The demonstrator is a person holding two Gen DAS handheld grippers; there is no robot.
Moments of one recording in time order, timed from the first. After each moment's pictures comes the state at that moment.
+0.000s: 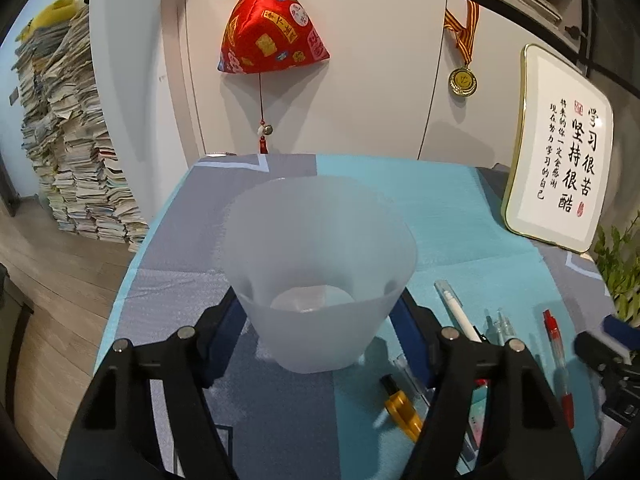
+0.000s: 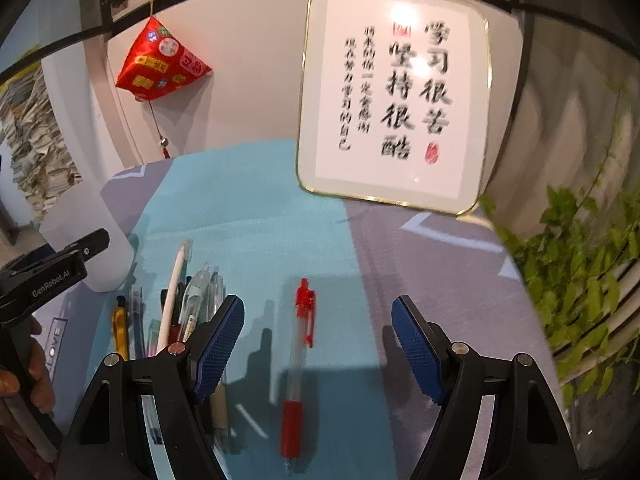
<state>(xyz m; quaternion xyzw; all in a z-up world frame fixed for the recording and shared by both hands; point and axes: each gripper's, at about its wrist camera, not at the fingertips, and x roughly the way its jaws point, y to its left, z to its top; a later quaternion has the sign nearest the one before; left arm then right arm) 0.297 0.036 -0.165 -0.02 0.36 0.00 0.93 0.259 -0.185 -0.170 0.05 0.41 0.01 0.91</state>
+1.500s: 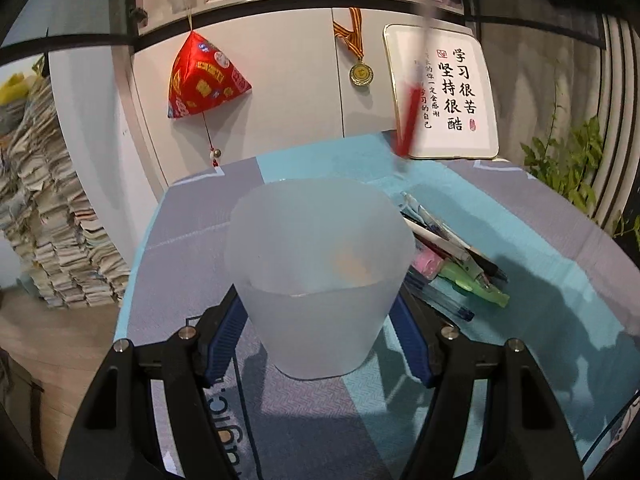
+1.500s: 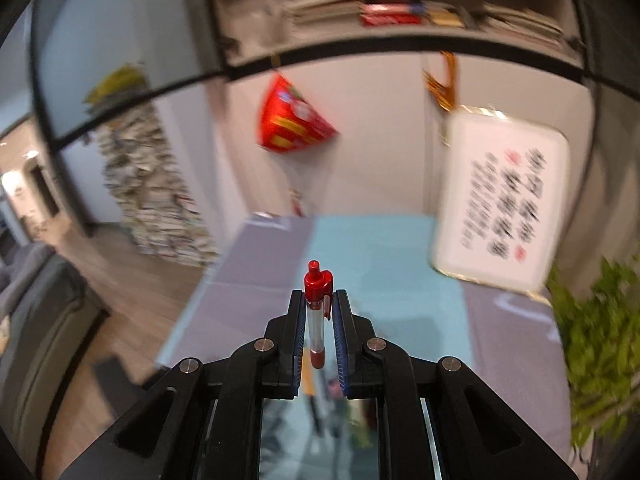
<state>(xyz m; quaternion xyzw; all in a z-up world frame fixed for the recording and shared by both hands) 0.167 0.030 -0.177 0.09 0.30 -0.11 0.94 0.201 -0.092 -0.024 0.04 0.32 0.18 0.93</state>
